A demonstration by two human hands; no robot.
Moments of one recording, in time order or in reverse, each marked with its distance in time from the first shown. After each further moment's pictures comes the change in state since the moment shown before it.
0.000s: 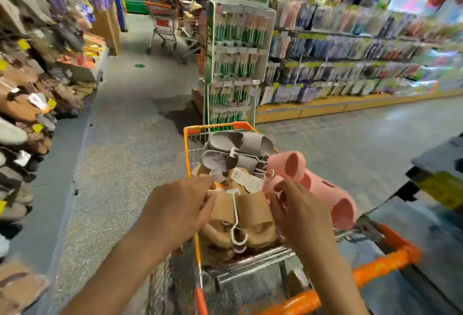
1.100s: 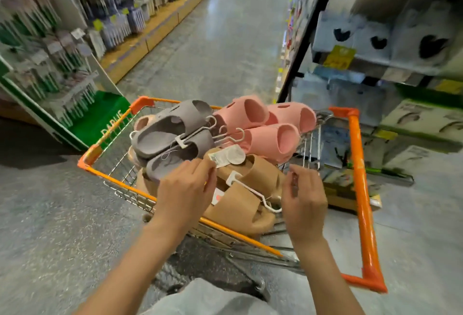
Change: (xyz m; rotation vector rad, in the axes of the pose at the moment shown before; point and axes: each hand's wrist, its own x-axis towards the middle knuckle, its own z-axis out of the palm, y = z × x) left_hand 0.181 -0.163 0.119 -0.440 0.033 0.767; right_hand 0.029 -0.107 0.149 -0.539 0.522 0.765
